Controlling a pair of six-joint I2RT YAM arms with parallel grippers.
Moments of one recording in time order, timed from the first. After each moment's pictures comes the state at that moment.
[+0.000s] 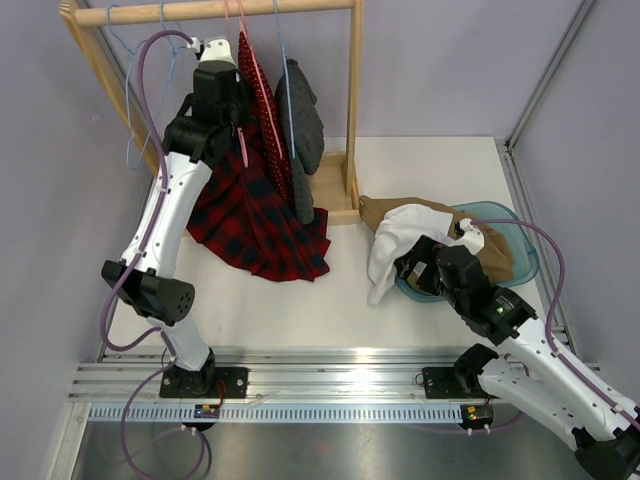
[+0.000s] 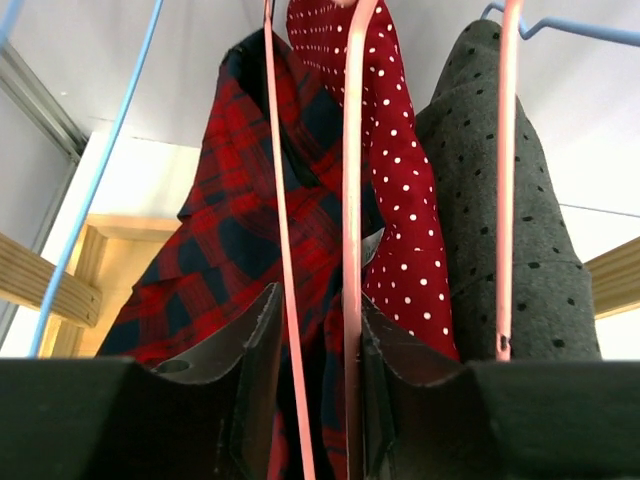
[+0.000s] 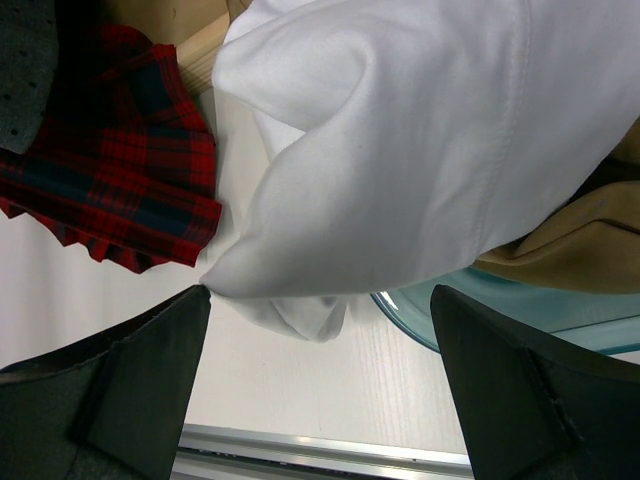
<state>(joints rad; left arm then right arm) -0.33 1.75 2.13 -0.72 -0.38 -0.26 0.65 0.69 0.68 -0.58 0.34 0.86</state>
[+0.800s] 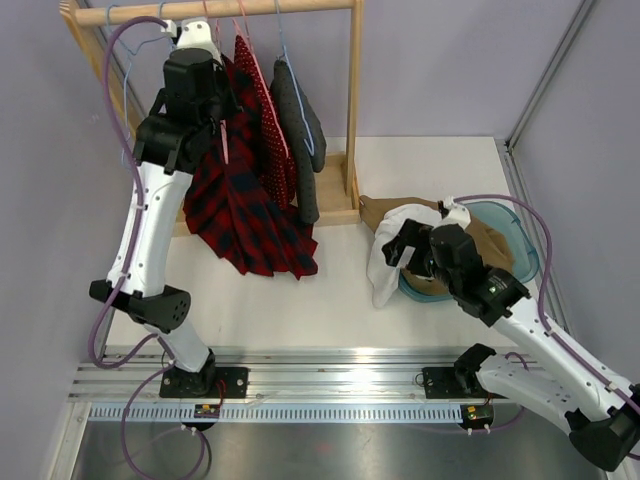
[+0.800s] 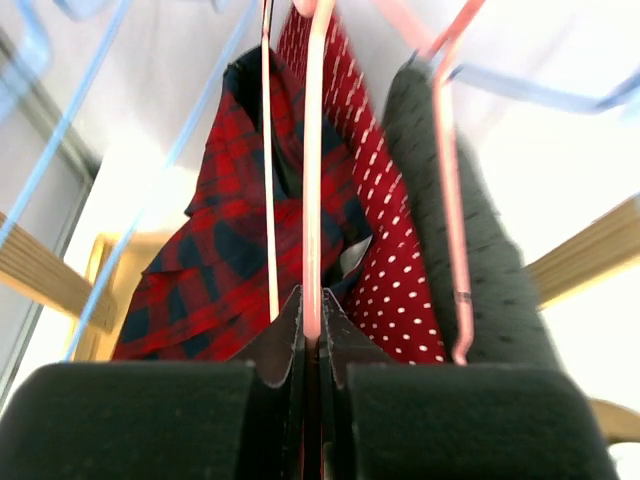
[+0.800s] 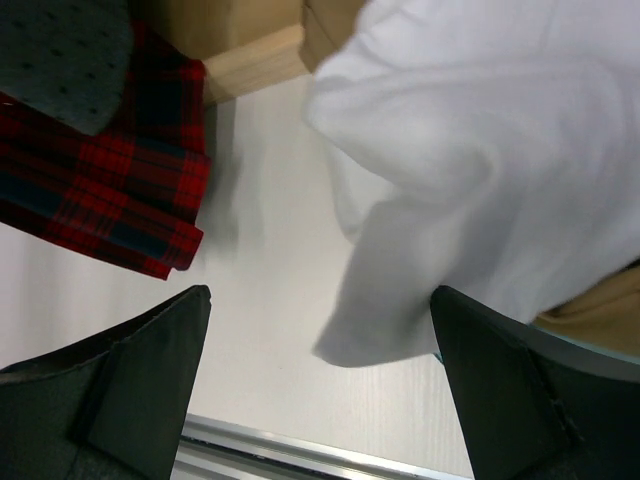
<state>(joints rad) -0.34 1.71 2.26 -0.84 -0.37 -0.24 0.65 0.81 0.78 -0.54 0.29 0.74</state>
